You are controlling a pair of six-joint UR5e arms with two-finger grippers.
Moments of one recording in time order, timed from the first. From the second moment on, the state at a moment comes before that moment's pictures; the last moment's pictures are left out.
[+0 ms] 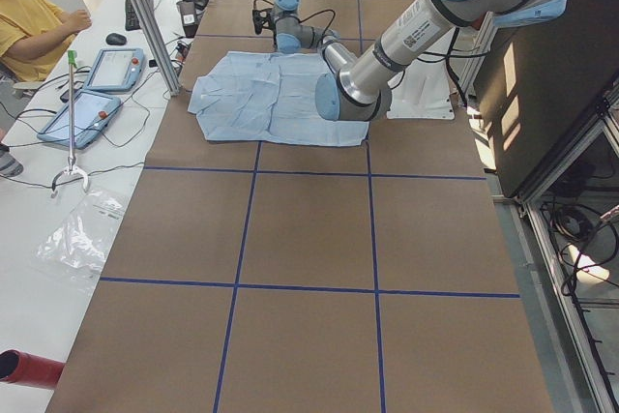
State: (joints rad) left arm -0.60 -2.66 -1.10 -2.35 -1.86 -1.65; right arm 0.81 -1.38 1.81 -1.04 1.76 1.18
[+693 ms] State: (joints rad) left arm -0.63 -2.29 -1.54 -2.33 -1.93 -1.59; right arm 0.55 -1.50 1.98 -1.04 1.76 1.50
